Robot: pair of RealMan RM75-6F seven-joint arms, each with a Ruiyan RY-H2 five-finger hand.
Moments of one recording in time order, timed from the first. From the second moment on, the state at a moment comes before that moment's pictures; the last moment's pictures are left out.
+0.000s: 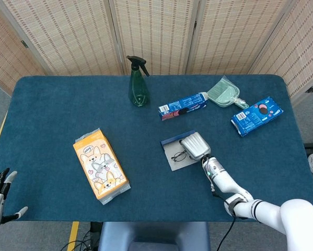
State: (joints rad) left arm 0.02 -1.10 0.01 -1.65 1.49 1.51 0.11; right arm 0.79 -1.71 0.13 -1.04 -1.33 0.85 -0.34
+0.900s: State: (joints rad) left arm 0.02 -1.10 0.02 -1.64 1.49 1.52 0.10; right arm 0.80 -1.69 0.14 -1.18 -1.26 0.86 -0.51
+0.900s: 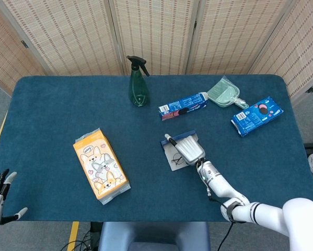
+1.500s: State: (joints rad) left arm 0.03 -1.09 0.02 -1.64 1.48 1.52 0.09; right arm 0.93 -1.83 0.22 -0.94 -1.17 0.79 -0.57
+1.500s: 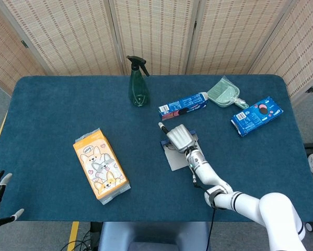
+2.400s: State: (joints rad) left arm 0.03 -1.10 0.01 -1.65 1.49 1.52 0.09; right arm 0.88 -1.73 0.17 -1.03 -1.25 0.85 -0.44
